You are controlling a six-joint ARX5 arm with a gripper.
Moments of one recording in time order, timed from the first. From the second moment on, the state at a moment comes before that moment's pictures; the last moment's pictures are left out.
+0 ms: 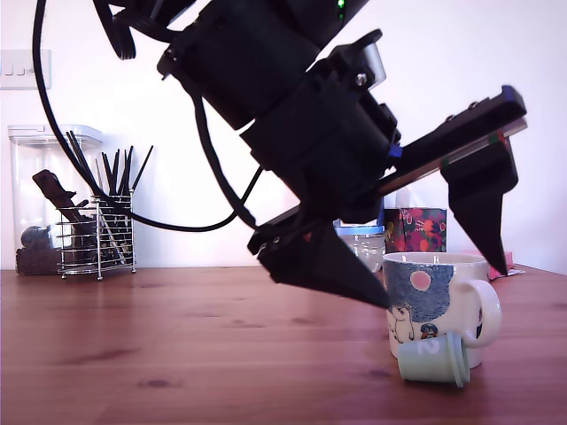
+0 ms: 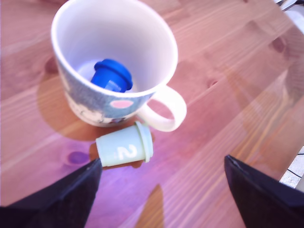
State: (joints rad) arm -1.10 1.71 0.94 0.05 -0.03 -0.59
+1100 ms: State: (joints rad) arm -1.07 1.84 0.94 0.15 -0.08 -0.59
